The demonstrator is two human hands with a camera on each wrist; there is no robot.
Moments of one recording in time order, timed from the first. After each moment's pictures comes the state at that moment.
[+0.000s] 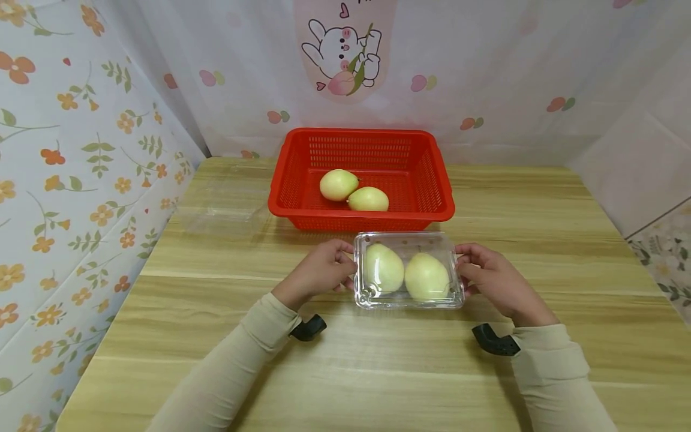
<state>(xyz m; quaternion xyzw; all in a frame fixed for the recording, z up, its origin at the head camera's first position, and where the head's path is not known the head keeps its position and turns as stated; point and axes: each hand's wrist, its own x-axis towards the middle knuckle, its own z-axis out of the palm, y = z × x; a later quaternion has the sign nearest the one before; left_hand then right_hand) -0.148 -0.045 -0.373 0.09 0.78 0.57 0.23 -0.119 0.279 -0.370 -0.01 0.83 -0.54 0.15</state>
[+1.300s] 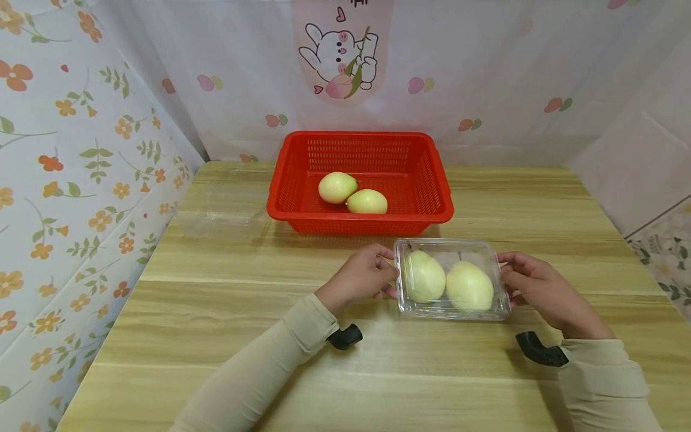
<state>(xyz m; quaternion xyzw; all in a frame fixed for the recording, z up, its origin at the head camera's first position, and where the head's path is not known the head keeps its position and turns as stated) -0.146 0.017 -0.378 0.11 0.74 0.61 0.26 -0.103 0.345 -0.371 -0.01 0.86 -0.50 0.14</state>
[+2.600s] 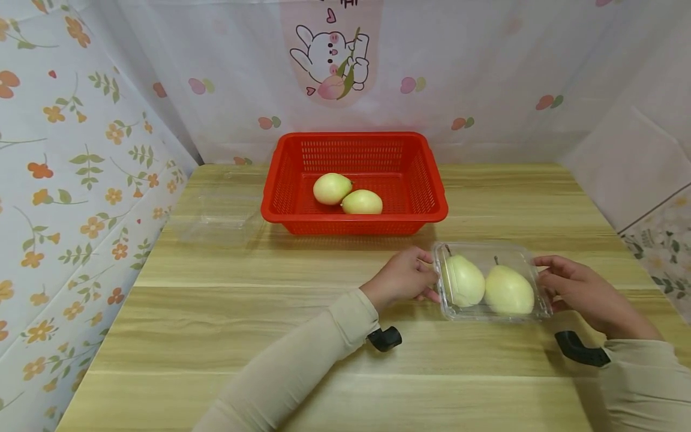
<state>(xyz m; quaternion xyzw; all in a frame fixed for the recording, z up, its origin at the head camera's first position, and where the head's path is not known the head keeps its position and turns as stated) -0.143 0.090 -0.381 0.09 0.69 0.64 0.31 -0.093 0.417 -0.378 0.02 0.87 -0.47 0.16</state>
